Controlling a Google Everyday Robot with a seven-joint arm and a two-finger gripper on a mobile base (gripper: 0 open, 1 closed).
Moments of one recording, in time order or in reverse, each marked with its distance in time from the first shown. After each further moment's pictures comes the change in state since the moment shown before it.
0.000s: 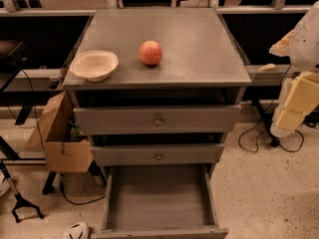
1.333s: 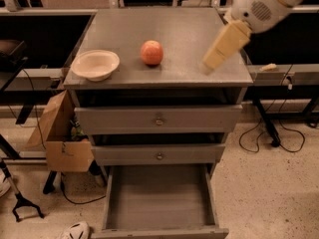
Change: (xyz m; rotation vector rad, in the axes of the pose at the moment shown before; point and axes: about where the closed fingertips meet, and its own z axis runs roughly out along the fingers) arm -0.110 -0.095 0.020 0.012 -0.323 0.196
